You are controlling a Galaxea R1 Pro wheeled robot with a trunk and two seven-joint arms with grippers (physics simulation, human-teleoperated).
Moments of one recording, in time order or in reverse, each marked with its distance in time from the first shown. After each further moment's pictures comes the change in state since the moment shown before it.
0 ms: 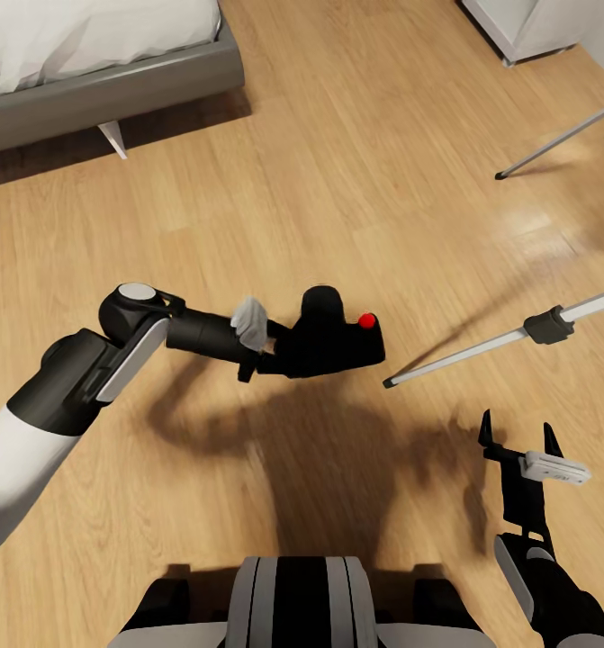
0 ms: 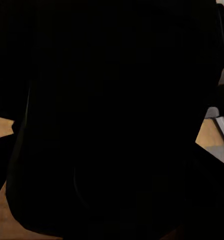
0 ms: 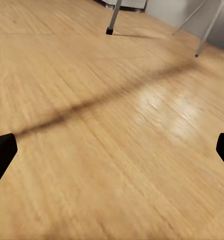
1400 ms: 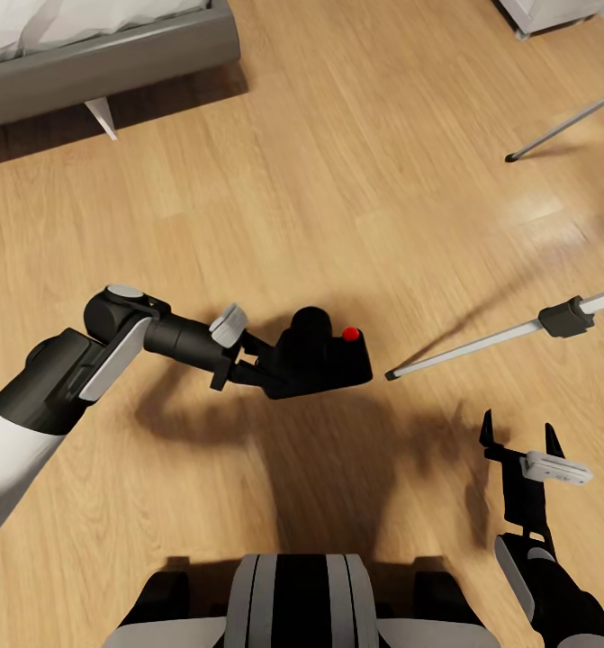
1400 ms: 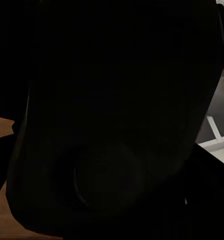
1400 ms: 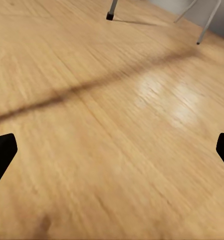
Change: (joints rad) left arm 0.005 0.055 0.012 0.039 0.088 0.139 -0.158; right arm 0.000 0.000 -0.006 0.001 0.001 -0.002 0.001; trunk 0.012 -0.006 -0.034
